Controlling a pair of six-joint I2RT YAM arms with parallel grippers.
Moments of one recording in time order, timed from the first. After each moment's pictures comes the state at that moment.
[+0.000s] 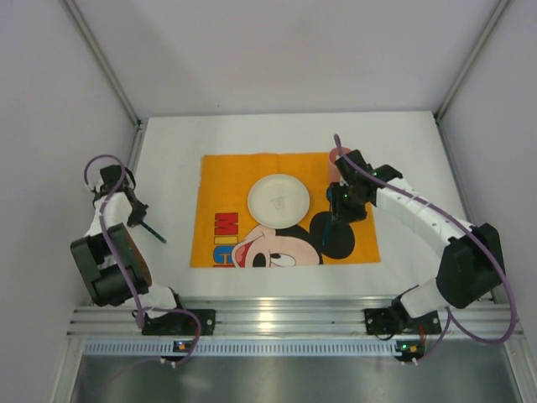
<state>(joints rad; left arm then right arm) 0.43 1.50 0.94 -0.52 -0.22 -0.51 0.50 1.46 1.15 -0.89 0.01 0.44</state>
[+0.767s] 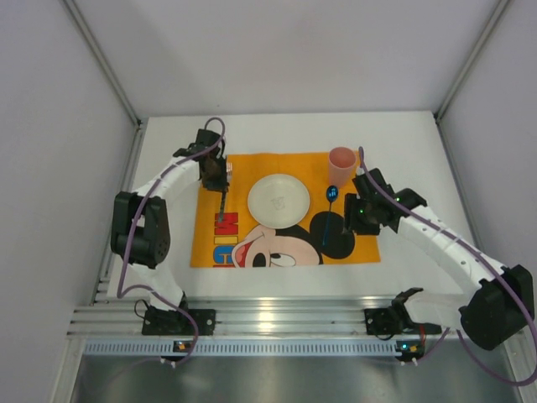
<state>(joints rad) -0.23 1.79 1.35 -0.61 0.05 -0.25 0.49 1.20 0.96 -0.86 0.05 0.54</state>
